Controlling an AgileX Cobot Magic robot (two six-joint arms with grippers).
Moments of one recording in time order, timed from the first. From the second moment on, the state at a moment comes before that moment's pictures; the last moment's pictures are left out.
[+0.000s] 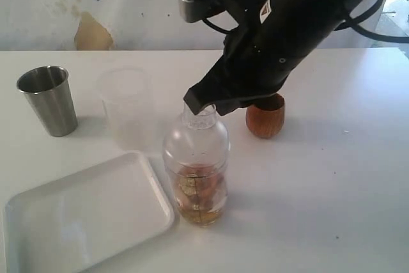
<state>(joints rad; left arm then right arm) 0.00 0.01 0.00 -0.04 0.26 0.19 0.53 1.53 -1.36 0.16 0.99 -0.16</state>
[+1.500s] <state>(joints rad) 0.00 0.01 0.00 -0.04 0.26 0.19 0.53 1.53 -1.36 0.23 0.92 -0.16</state>
